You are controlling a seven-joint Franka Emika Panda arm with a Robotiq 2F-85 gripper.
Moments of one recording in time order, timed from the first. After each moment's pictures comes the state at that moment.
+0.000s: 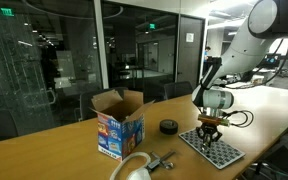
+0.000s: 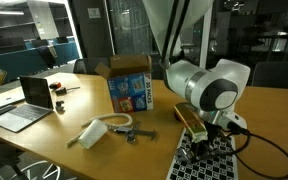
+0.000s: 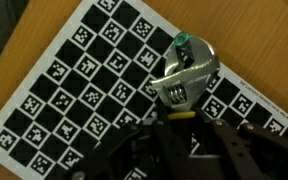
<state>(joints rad) -0.16 0.58 -0.15 -2.09 0.33 2.43 0.33</state>
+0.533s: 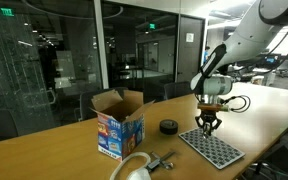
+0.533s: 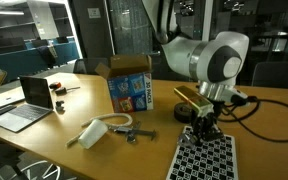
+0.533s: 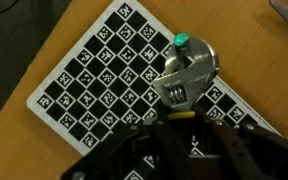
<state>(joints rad) -0.11 0.46 -0.19 -2.06 0.19 2.27 0.38</state>
